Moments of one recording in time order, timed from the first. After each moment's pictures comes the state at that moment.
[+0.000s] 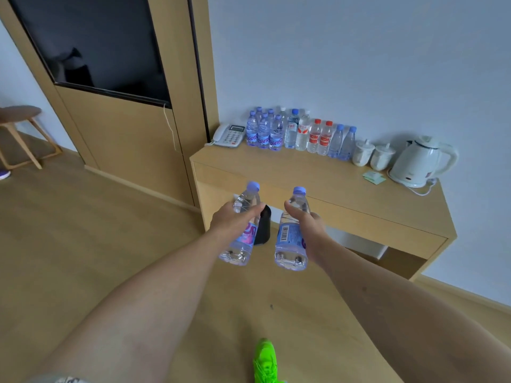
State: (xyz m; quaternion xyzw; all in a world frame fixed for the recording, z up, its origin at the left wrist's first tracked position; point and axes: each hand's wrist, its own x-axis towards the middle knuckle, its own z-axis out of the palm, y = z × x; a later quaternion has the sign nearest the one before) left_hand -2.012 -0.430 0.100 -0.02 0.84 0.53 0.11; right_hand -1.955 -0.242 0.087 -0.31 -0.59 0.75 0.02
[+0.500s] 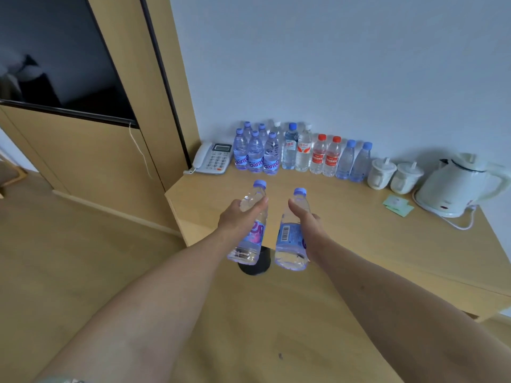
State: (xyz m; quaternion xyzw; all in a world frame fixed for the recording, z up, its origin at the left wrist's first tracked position) left_hand -2.287 -0.331 0.095 0.01 0.85 0.51 0.13; right_hand -2.218 -0.164 0.077 -0.34 -0.54 0.77 0.01
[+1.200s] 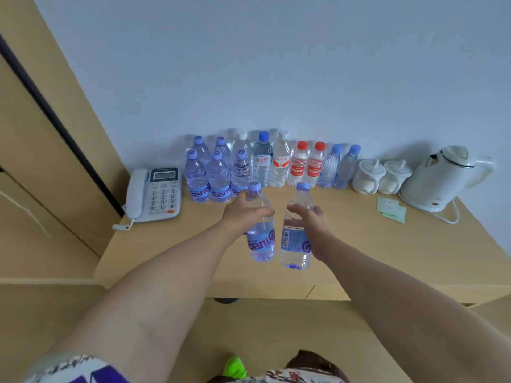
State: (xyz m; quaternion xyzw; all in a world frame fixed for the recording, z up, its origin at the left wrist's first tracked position) left_hand -2.567 -0.220 0.053 0.21 0.80 0.48 0.30; right_hand -2.431 -0.091 0.042 -0.44 -0.53 0.70 0.18
